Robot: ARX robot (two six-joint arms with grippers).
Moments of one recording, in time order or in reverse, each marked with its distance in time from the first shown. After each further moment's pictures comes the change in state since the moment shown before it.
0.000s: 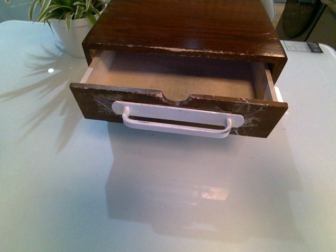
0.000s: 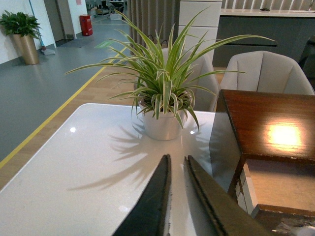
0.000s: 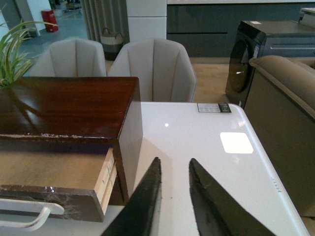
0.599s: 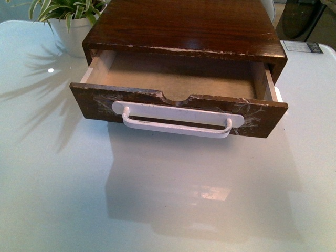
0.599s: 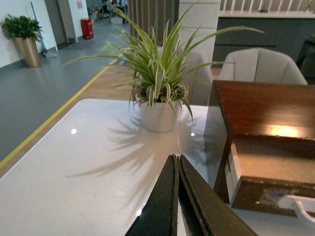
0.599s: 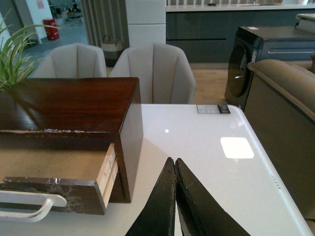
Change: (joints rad) left arm -0.141 -0.335 -0.144 -0.179 -0.137 0.003; right arm 0.000 -0.226 -0.079 -0.119 0.000 0.006
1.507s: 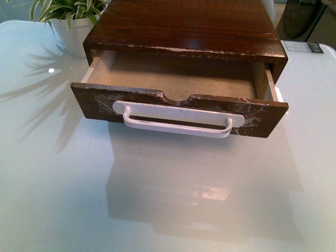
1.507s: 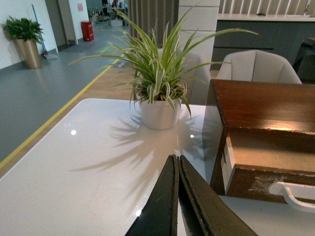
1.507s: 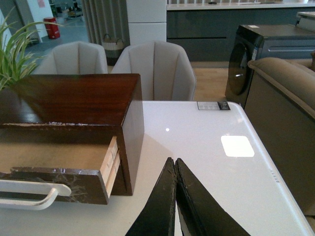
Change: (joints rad) left arm 0.000 -0.438 0.000 -0.440 -0.001 0.000; right arm 0.000 -0.219 0.000 -0.227 0.001 0.000
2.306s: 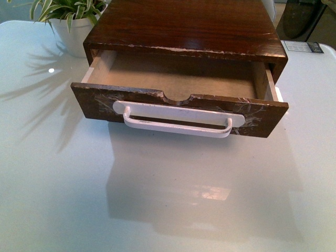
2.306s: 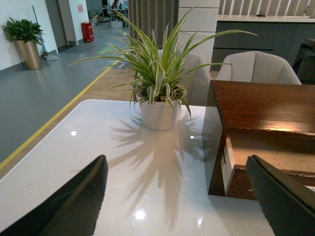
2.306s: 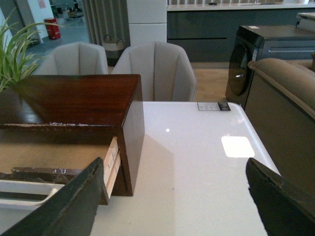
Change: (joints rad) left arm 0.000 -0.013 0.000 -0.006 0.000 0.000; right arm 0.000 -0.001 0.000 0.000 0.000 0.000
